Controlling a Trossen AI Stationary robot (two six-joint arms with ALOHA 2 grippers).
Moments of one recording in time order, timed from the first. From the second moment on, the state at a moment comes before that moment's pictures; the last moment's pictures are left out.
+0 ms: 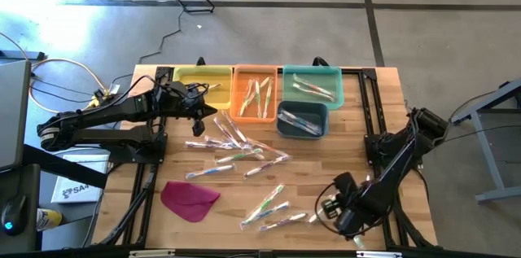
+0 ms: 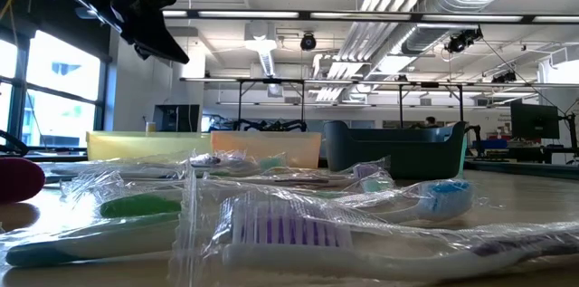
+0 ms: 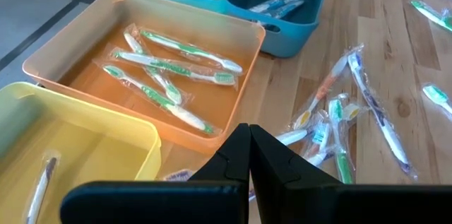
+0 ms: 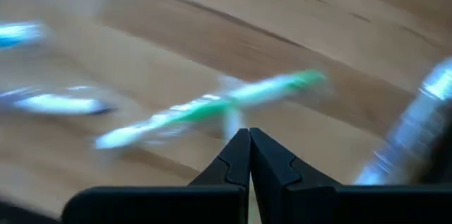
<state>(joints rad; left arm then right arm) 0.37 0.77 0.62 -0.37 0.06 0.00 0.88 1.66 1.22 -1.17 0.15 2.10</state>
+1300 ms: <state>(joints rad) 0.37 0.77 0.62 -0.37 0.06 0.00 0.89 1.66 0.89 -1.13 -0.24 2.28</state>
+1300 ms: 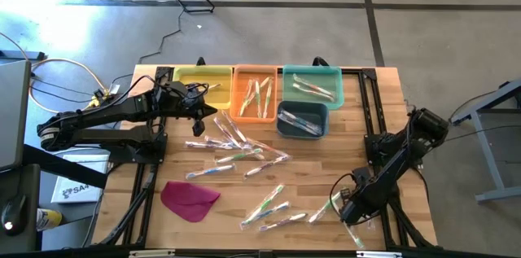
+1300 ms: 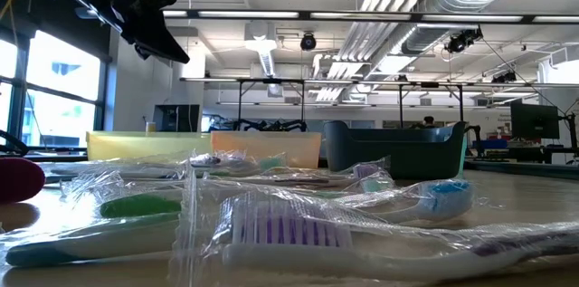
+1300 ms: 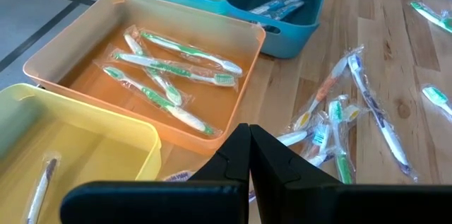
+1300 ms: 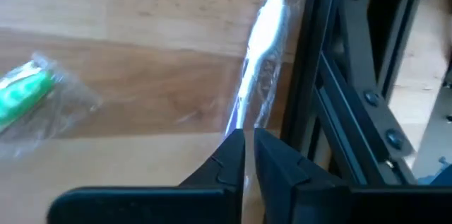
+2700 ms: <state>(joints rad) 0.37 0.77 0.62 -0.37 0.06 0.00 0.70 1.66 0.80 -0.96 0.10 2.01</state>
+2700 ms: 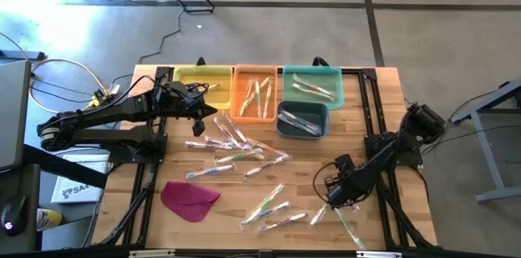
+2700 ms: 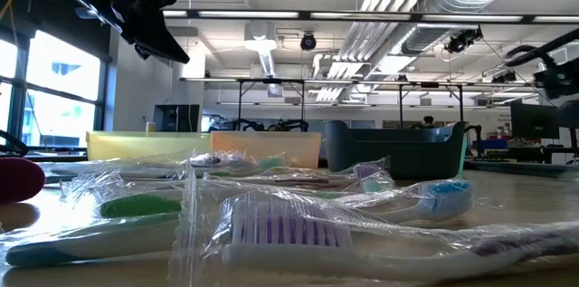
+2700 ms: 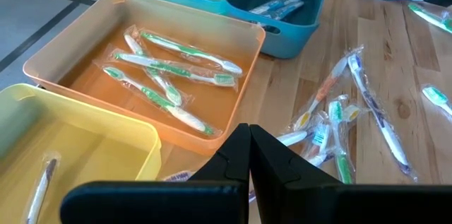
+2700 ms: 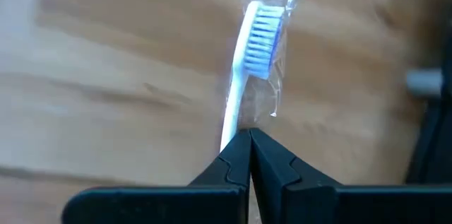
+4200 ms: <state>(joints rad) 0.37 0.77 0.62 -0.37 0.06 0.00 0.53 1.58 0.97 -0.99 0.28 1.39</state>
